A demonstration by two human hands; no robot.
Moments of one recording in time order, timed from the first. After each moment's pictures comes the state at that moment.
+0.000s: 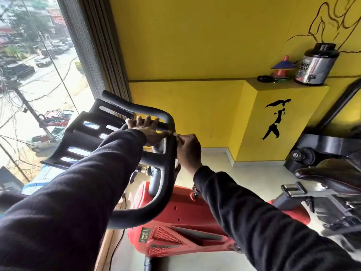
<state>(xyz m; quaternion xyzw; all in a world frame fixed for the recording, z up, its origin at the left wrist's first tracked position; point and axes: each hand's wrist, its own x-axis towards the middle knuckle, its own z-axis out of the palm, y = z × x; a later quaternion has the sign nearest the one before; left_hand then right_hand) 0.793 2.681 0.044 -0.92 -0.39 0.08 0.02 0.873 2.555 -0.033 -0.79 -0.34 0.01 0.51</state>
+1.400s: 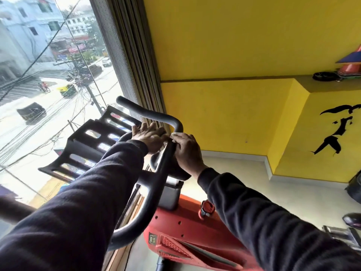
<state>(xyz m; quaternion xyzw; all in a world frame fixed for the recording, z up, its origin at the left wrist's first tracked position) 0.828 2.694 0.042 -0.89 -0.43 0.11 0.10 0.934 2.590 -0.025 -0.68 -0.54 0.01 0.49</state>
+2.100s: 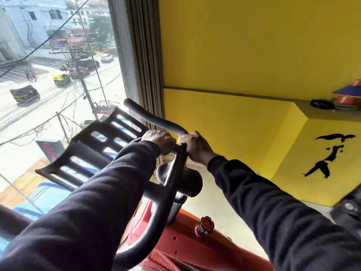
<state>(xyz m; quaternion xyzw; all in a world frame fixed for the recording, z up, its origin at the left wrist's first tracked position) 0.842 2.714 0.051 -0.91 -0.38 0.08 0.12 0.984 2.645 0.003 -0.70 -0.68 0.04 0.23</state>
